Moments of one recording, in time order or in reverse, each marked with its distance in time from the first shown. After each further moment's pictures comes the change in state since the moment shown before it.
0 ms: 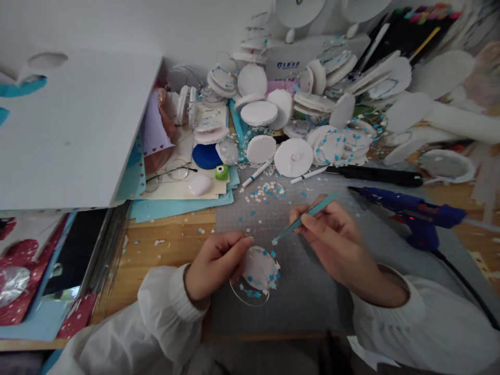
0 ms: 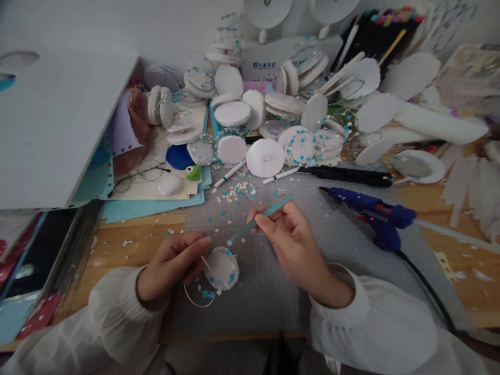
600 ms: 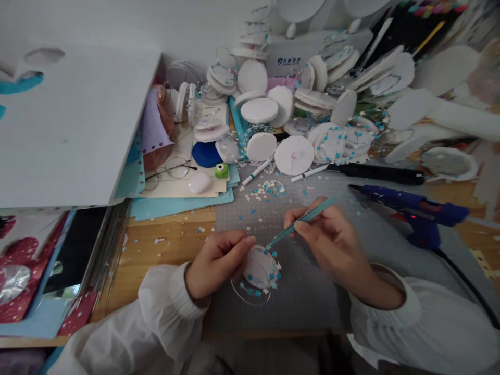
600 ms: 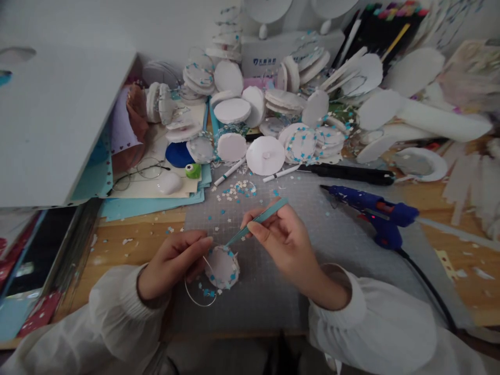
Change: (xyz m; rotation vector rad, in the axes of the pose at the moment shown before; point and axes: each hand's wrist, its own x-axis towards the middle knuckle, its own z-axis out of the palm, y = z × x) left_hand 0.001 0.004 0.001 0.028 -0.008 -0.002; right_hand -0.007 0.007 -0.003 -0.161 -0.130 -0.094
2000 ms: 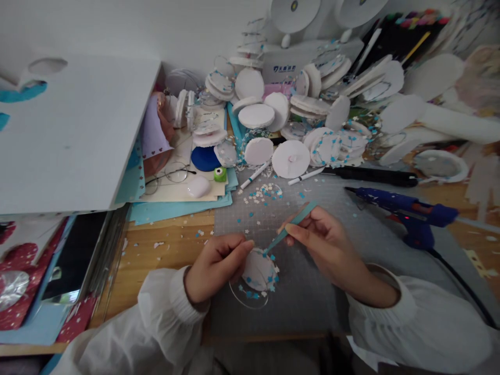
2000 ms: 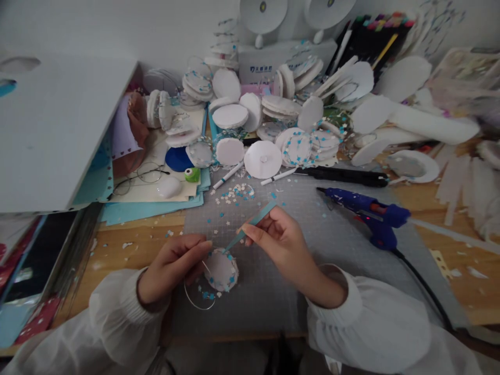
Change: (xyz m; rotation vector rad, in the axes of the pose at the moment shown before) left_hand -0.001 -0.002 0.000 0.016 0.005 0.017; right_hand 0.004 0.002 -0.001 -0.041 0.044 0.123
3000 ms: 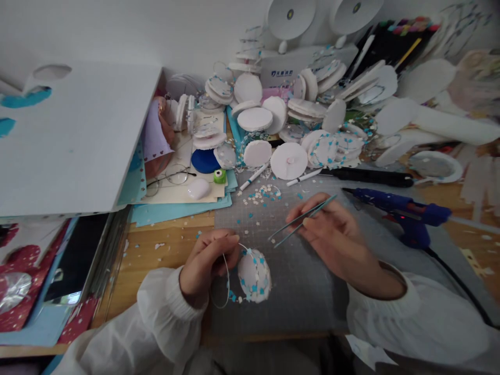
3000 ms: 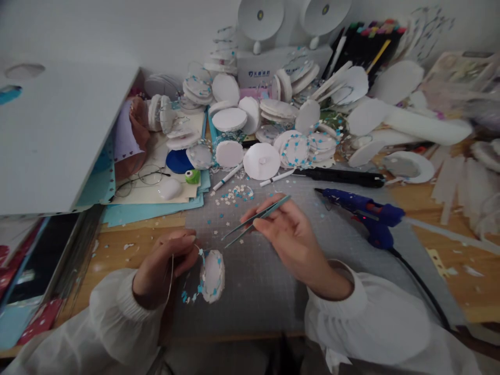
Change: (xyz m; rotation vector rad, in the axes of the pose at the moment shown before) left_hand -0.002 -0.001 -0.006 -0.247 0.124 -0.037; right_hand 0.003 -0.019 -0.004 0.250 -0.054 -0.077
